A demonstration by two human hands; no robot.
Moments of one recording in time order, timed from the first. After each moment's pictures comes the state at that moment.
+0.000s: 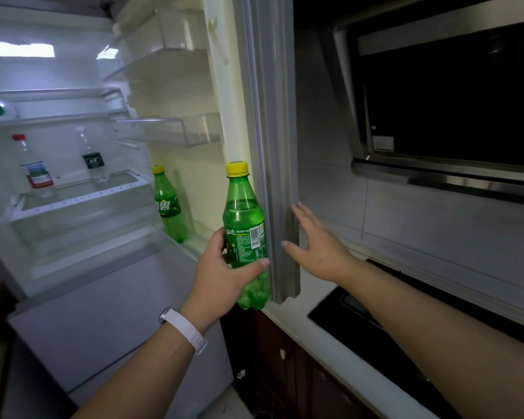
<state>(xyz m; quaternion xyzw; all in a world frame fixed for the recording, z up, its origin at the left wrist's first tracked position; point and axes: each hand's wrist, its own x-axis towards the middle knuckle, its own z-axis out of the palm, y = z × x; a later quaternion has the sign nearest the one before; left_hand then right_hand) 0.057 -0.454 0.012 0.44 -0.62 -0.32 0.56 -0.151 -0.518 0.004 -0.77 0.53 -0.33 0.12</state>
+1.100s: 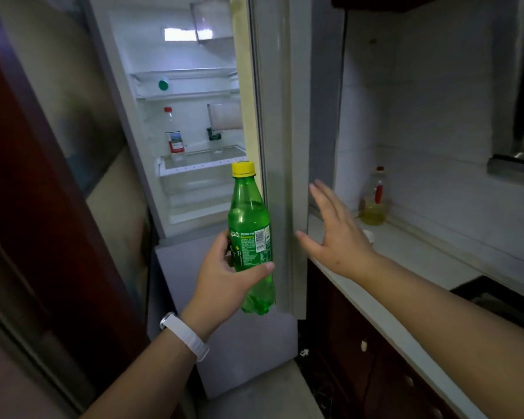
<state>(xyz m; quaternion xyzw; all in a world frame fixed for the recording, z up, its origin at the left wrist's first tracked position) 0.237 -0.351 0.003 0.52 -0.52 -0.27 0.63 0.044 -0.475 0.020 -0.86 0.37 -0.36 0.03</state>
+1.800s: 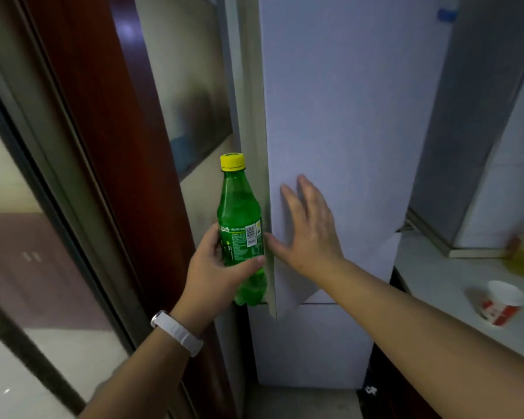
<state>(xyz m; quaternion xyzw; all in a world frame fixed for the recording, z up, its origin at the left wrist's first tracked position) 0.316 -0.349 0.009 0.60 -0.39 -0.11 0.70 0.237 -0.521 0.006 -0.88 0.17 -0.44 0.02</state>
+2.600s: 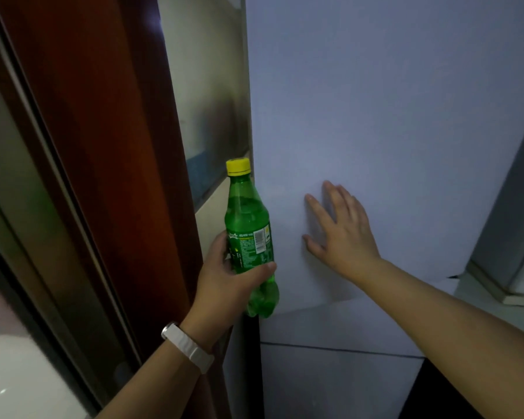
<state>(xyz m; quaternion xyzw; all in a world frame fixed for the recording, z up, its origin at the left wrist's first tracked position) 0.433 -0.411 0.012 0.60 -0.34 -0.09 0.72 0.353 -0.642 0.007 -0.88 0.15 -0.42 -0.15</state>
